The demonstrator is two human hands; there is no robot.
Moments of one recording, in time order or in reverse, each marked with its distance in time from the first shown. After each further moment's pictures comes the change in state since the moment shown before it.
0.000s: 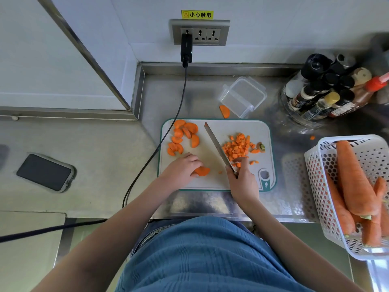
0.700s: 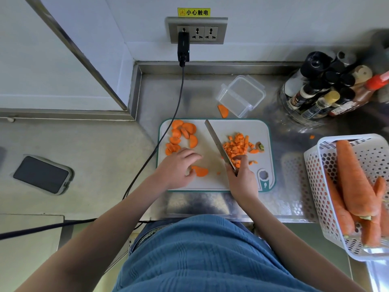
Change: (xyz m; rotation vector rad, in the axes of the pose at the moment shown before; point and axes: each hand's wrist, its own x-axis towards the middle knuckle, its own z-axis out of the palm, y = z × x) left_hand -0.007 0.002 -0.019 -0.034 0.206 0.063; right_hand 0.008 0.000 -0.001 0.028 0.011 0.029
